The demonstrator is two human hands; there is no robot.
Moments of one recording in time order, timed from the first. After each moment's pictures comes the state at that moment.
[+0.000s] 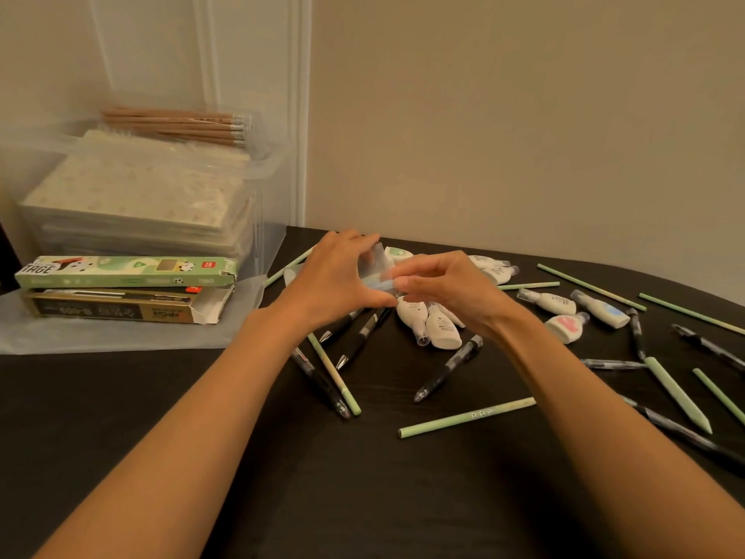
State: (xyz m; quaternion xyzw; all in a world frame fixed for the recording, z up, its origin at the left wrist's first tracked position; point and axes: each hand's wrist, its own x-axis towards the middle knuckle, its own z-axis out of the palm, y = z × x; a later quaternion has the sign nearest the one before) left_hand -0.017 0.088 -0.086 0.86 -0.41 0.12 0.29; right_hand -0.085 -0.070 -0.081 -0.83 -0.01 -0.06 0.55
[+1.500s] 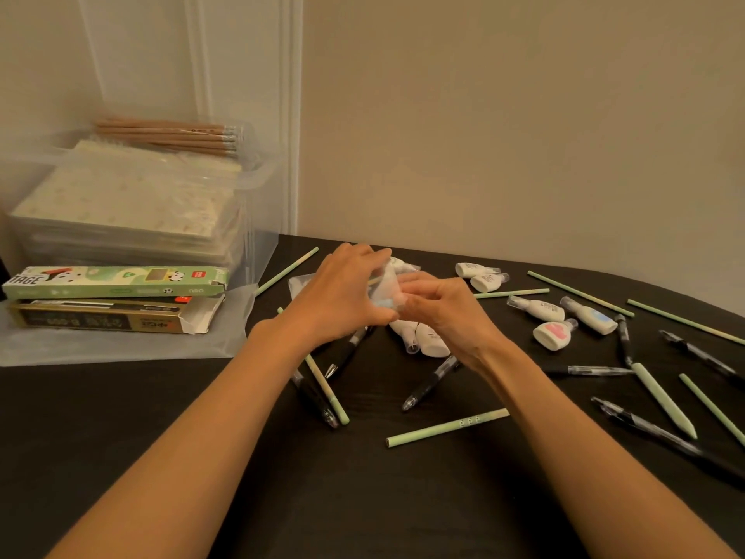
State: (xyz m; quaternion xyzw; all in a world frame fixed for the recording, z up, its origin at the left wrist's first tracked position) left_hand -0.028 0.078 -0.084 0.85 -0.45 0.11 0.27; right_hand -0.091 -0.077 -0.107 -0.78 -0.01 -0.13 0.61
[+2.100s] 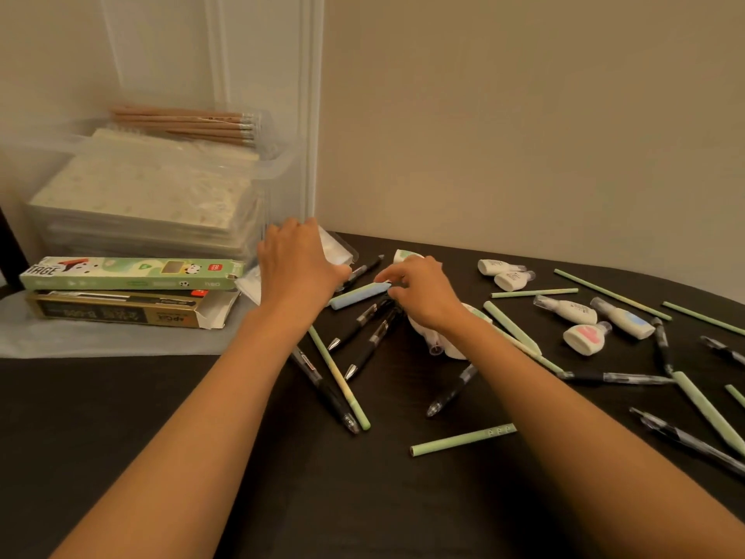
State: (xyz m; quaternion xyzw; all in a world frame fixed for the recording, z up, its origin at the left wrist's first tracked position) left_hand 0.004 0.099 -0.084 0.93 -0.14 0.18 0.27; right_hand -0.024 -0.057 -0.113 -0.97 0.06 -0.15 0.18
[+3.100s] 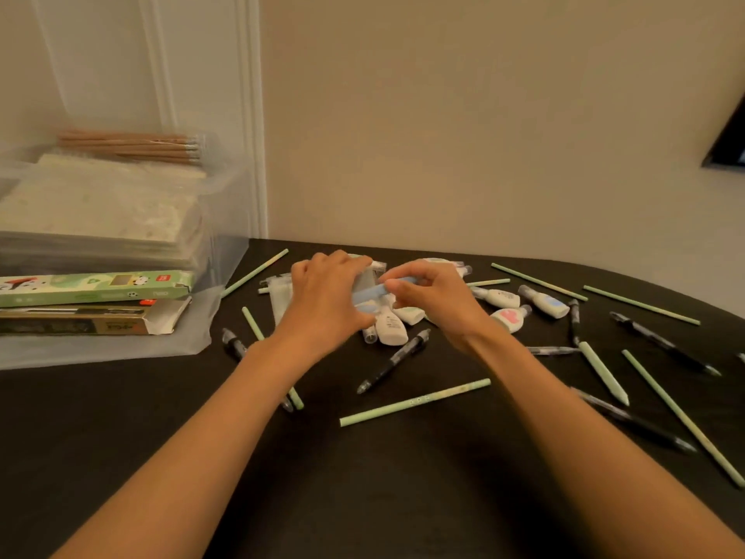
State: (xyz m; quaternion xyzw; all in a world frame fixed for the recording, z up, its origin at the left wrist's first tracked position) left_hand -0.073 0.056 -0.080 0.89 -0.36 0.14 0.24; right_hand -0.127 -0.090 -0.082 -0.82 0.03 -0.18 0.54
